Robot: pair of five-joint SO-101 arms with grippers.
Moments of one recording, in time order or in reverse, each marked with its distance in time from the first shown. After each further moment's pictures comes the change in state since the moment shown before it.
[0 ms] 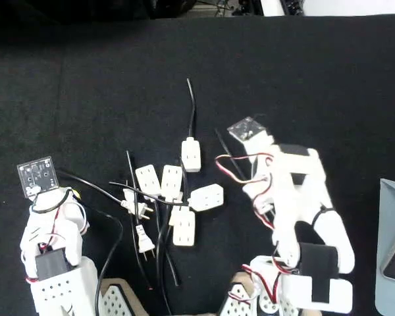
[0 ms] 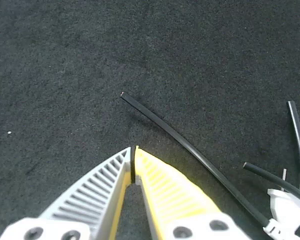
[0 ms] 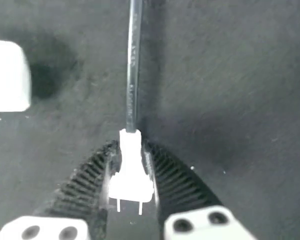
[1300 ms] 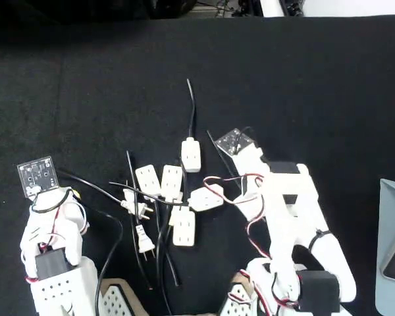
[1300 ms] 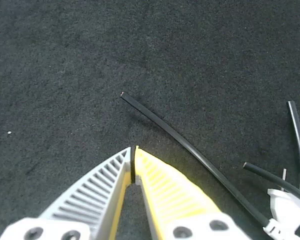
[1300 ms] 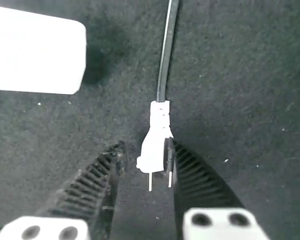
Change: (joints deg) left arm 0.0 0.0 0.0 0.0 0.0; right arm -5.4 -9.6 10.3 -0.4 -2.6
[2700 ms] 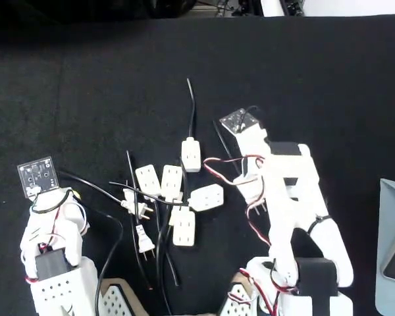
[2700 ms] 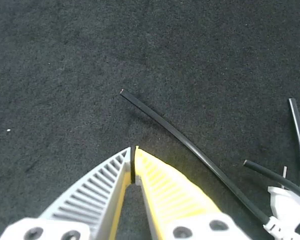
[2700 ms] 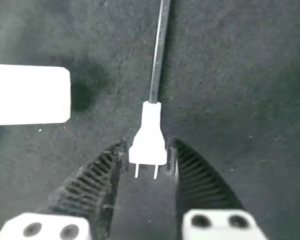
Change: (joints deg) left arm 0.0 0.0 0.0 0.5 0.0; right arm -0.6 3.3 -12.2 5.2 -6.1
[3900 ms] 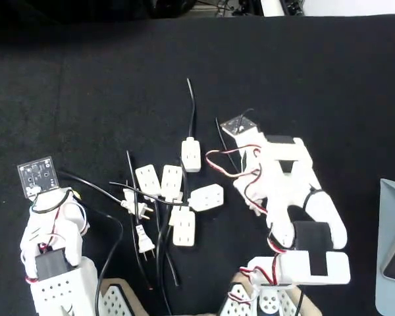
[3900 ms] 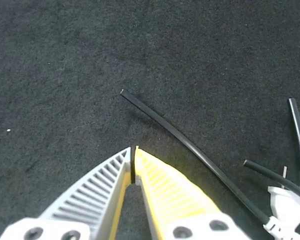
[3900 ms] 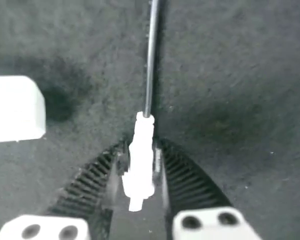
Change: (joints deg) left arm 0.0 0.0 0.0 0.0 0.0; right arm 1.3 16.2 -4.3 -2.4 0.9
